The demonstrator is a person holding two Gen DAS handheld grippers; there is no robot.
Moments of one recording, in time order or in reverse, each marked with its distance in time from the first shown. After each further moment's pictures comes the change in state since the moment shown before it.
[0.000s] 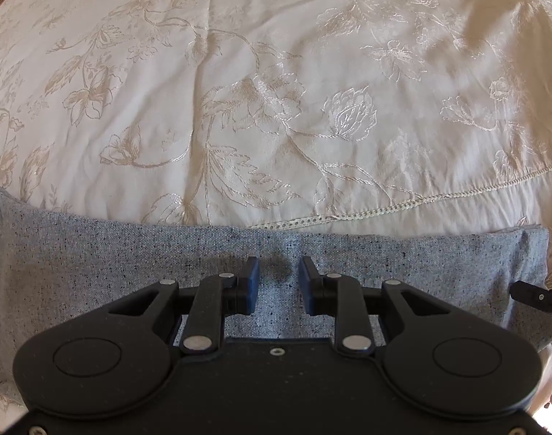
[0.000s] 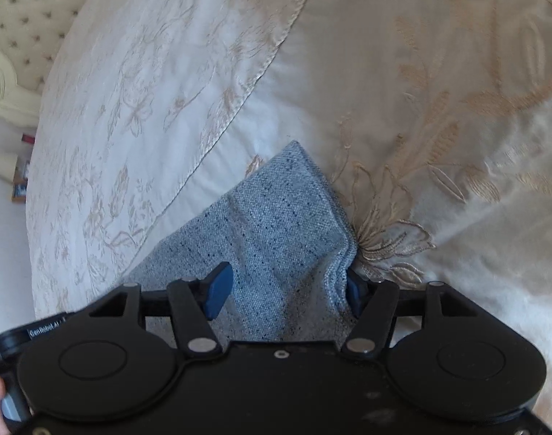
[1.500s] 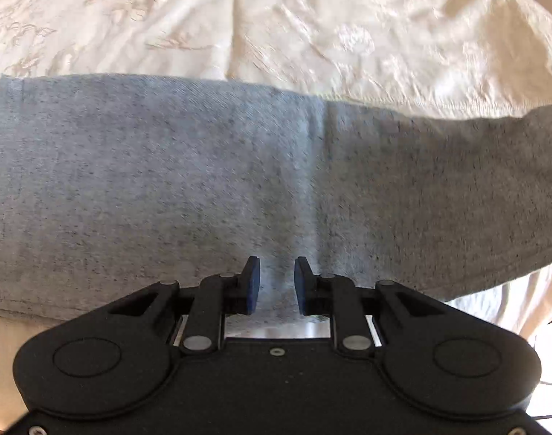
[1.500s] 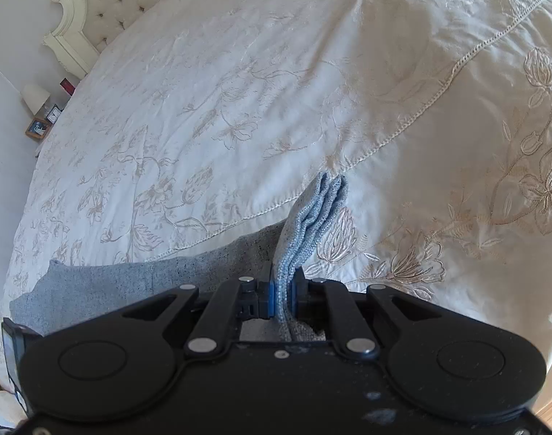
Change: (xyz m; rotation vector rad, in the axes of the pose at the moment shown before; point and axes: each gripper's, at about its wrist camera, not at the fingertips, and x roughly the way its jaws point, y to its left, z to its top) left arm -0.033 0.058 -0.093 -0.054 0.014 -0.122; right arm -0.096 0.100 -0.043 -0.405 -0.169 -0.056
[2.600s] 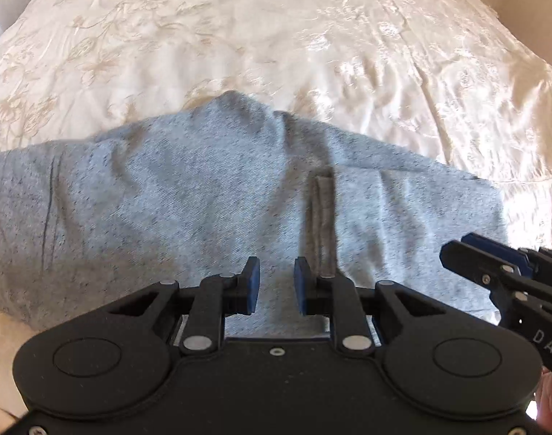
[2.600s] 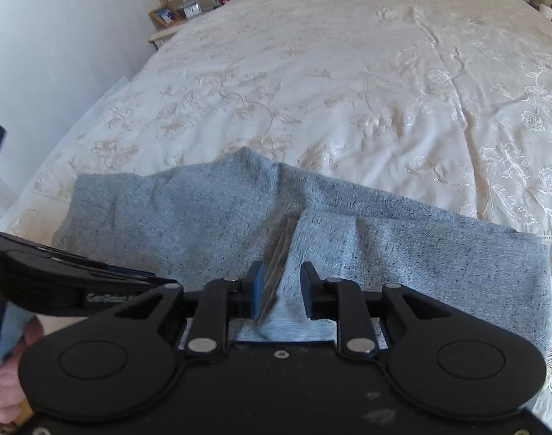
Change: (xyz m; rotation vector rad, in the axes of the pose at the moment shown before) left arm -0.071 0.241 0.005 -0.031 -0.115 -0.019; right arm 0.087 0.380 -0.146 -0.428 0.006 0.159
